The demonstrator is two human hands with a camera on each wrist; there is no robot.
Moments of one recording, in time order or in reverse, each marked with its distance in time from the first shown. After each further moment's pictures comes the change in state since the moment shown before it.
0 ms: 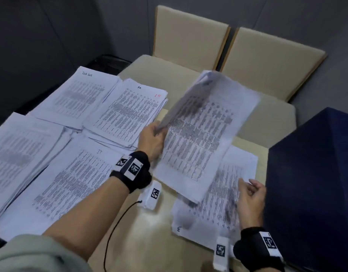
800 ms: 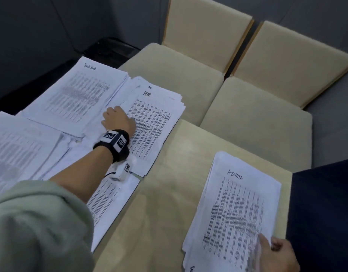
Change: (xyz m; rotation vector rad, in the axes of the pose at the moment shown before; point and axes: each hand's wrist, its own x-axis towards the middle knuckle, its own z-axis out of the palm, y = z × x) left_hand 0.185 -0.076 -0.102 0.927 0.283 -0.323; right_hand 0.017 0.085 -0.024 -0.469 0.142 0.032
